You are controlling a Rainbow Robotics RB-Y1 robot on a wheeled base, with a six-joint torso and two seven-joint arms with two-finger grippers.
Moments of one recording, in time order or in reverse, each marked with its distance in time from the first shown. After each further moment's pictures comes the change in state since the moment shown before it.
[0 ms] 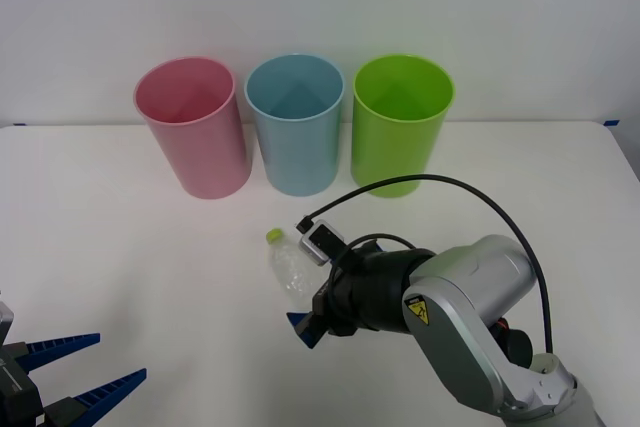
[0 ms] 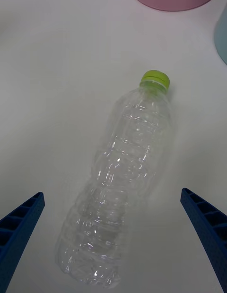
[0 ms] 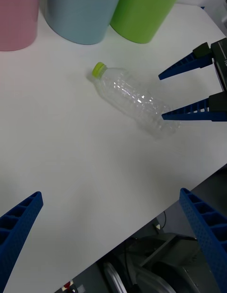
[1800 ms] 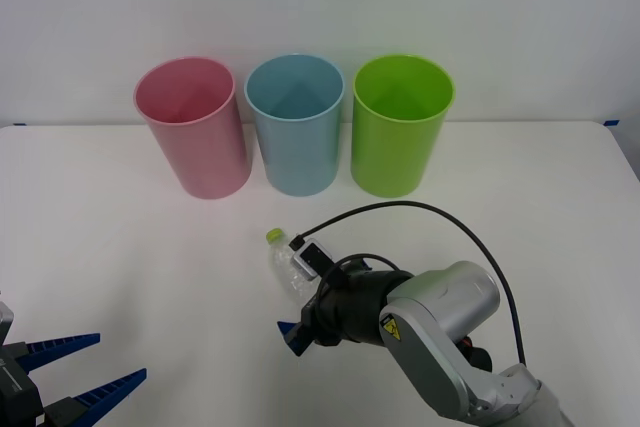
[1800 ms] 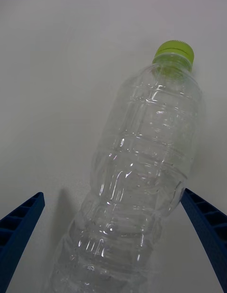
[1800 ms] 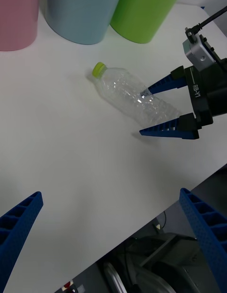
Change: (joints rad) right arm -0.003 0.009 0.065 0.208 0.000 0.226 0.002; left arm 0.000 0.000 0.000 0.000 0.000 0.000 0.000
